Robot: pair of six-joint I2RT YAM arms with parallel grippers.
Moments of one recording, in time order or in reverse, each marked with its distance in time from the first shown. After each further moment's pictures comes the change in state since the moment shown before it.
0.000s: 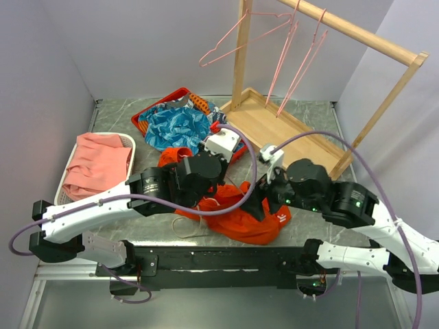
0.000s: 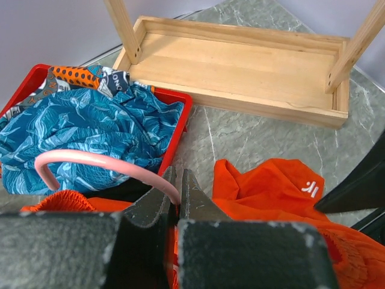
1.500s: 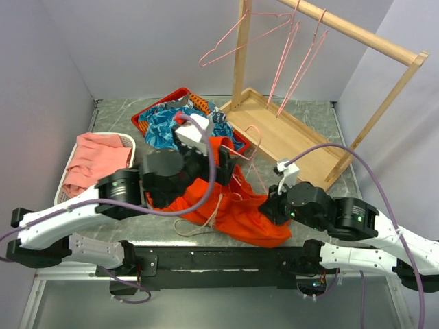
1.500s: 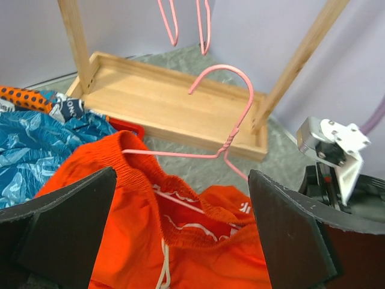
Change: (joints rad) left arm -0.003 -0.124 -0.019 0.109 0.104 -0.082; right arm 0.125 -0.152 -0.243 -0.027 0.271 0.280
